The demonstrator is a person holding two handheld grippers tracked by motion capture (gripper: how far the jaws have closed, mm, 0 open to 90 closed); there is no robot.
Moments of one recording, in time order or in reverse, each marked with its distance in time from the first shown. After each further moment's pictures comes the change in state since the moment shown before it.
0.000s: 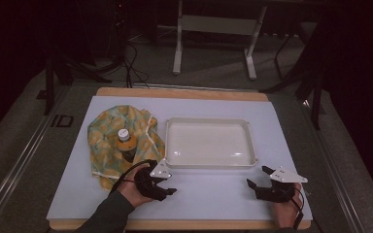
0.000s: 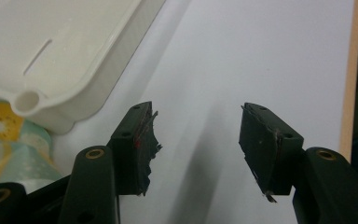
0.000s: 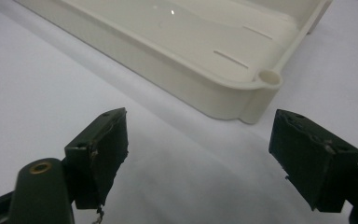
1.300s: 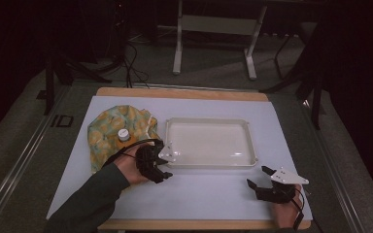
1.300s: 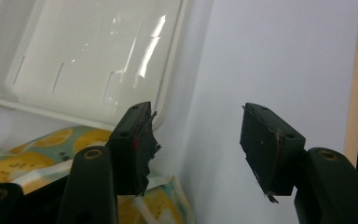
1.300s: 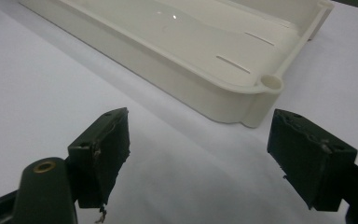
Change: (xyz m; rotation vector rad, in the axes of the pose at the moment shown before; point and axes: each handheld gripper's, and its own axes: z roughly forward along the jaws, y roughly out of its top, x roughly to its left) left arm 0.028 0.061 -0.045 0.194 0.038 0.194; right arm 0.001 -0.001 -0.002 -0.016 0.008 -0.010
